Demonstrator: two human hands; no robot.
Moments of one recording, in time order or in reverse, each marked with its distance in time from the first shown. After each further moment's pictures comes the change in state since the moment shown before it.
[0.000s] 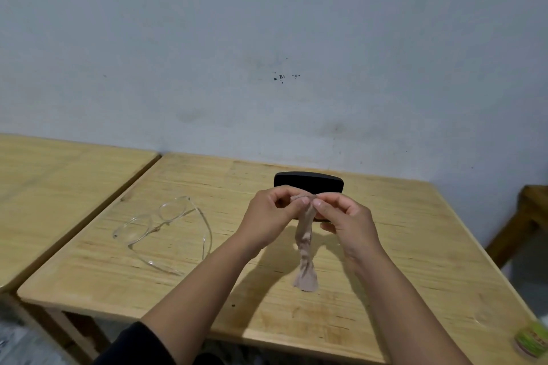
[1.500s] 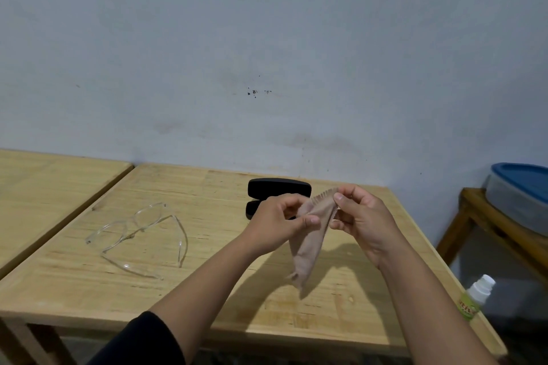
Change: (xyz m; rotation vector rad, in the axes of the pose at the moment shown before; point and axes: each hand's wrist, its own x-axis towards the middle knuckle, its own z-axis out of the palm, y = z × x) left_hand -0.010 0.018 0.043 0.135 -0.186 0.185; right_hand -0.027 -0.046 -0.058 0.113 -0.032 -0.006
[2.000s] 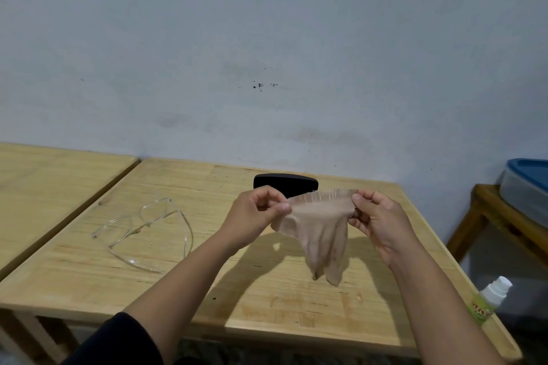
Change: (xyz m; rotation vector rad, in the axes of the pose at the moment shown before) left_hand -0.010 -0.017 -0.035 -0.101 0.140 -0.079; right_hand 0.014 0.017 -0.016 0.028 0.156 0.036
